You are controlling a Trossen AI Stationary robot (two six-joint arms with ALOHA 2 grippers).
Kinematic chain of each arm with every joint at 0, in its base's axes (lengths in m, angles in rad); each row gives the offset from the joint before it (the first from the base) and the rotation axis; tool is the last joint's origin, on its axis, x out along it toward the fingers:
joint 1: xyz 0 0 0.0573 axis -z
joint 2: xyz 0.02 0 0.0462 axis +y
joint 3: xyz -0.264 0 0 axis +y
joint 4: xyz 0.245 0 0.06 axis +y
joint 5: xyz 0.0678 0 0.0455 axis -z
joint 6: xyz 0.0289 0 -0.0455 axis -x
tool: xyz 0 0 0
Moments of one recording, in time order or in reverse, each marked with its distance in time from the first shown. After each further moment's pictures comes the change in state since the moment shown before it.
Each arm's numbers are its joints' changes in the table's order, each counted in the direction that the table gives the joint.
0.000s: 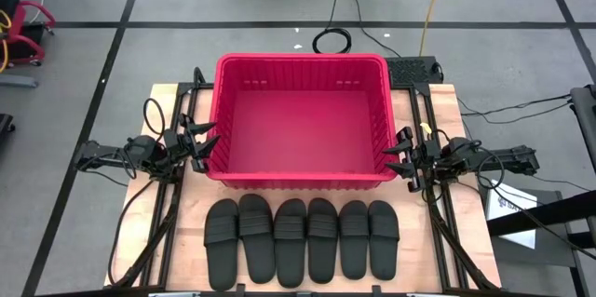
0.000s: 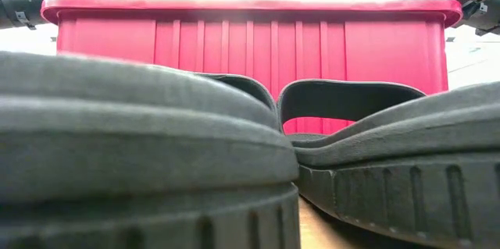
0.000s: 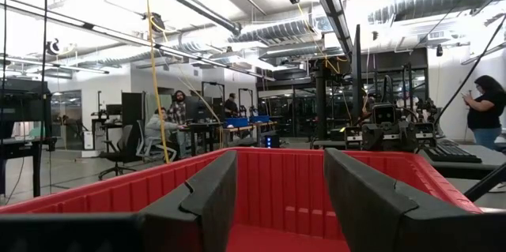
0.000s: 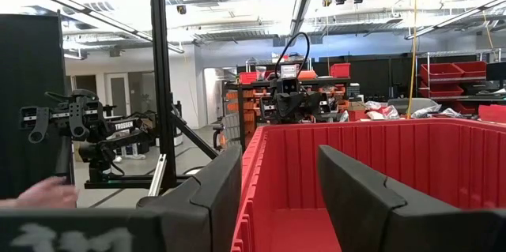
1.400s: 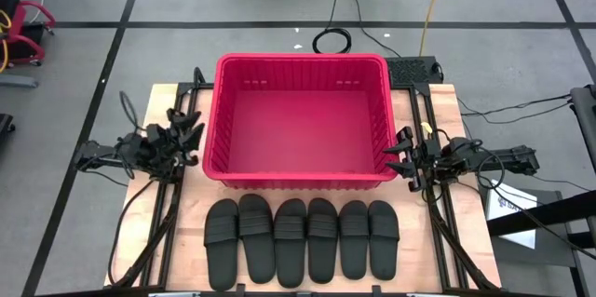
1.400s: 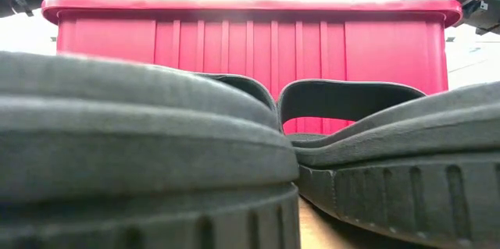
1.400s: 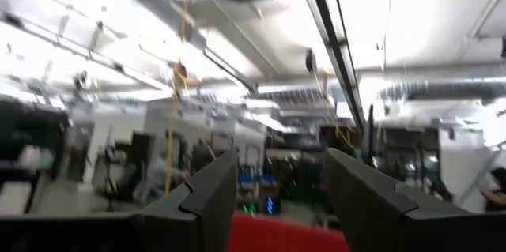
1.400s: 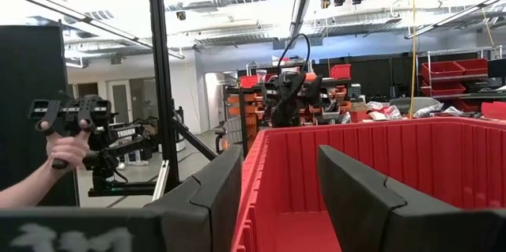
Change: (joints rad) left arm 0.000 0.000 0.000 -0.278 -0.023 -0.024; right arm 0.000 0.000 0.000 -0.008 0.001 -0.031
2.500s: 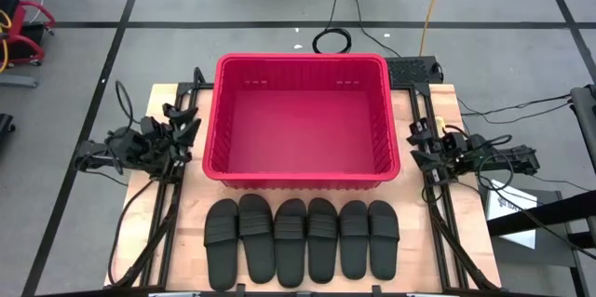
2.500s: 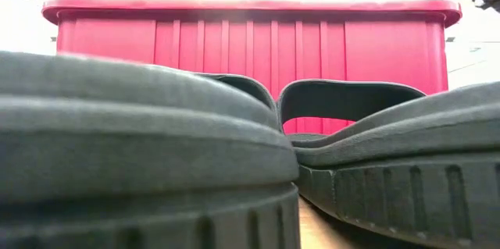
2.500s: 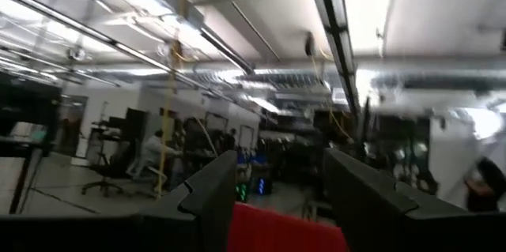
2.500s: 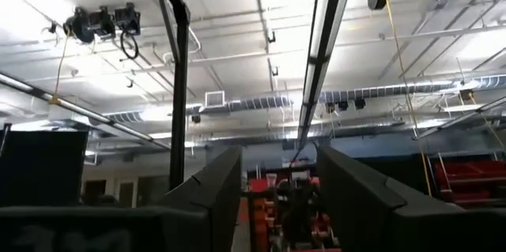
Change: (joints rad) left arm 0.000 0.000 -0.172 0.287 -0.004 0.114; right arm 0.000 0.009 -0.006 -0.387 -0.006 0.008
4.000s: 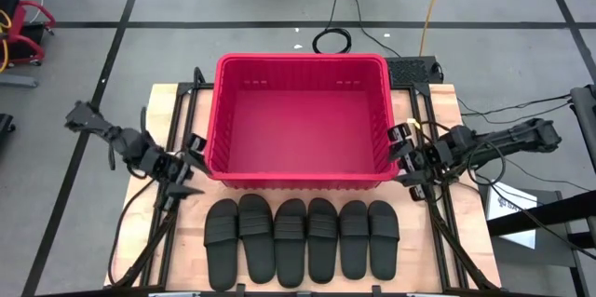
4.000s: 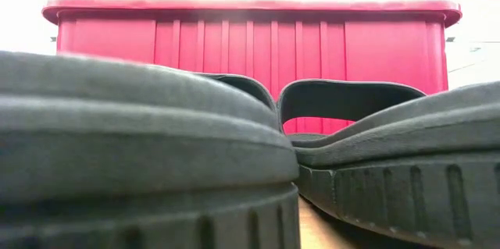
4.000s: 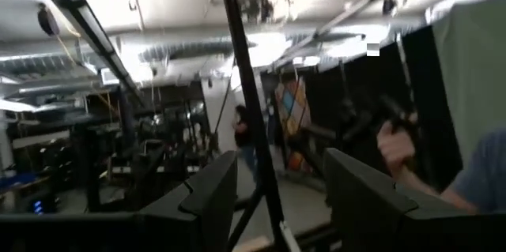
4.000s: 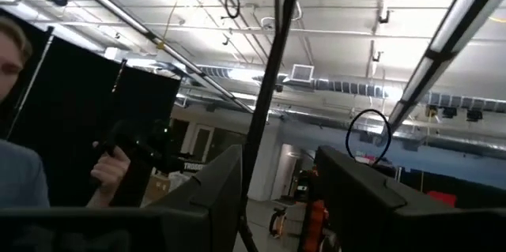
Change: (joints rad) left arm 0.412 0.623 -0.381 -0.034 0.406 -0.113; right arm -0.088 0.733 -0.386 -0.241 -0.287 0.190
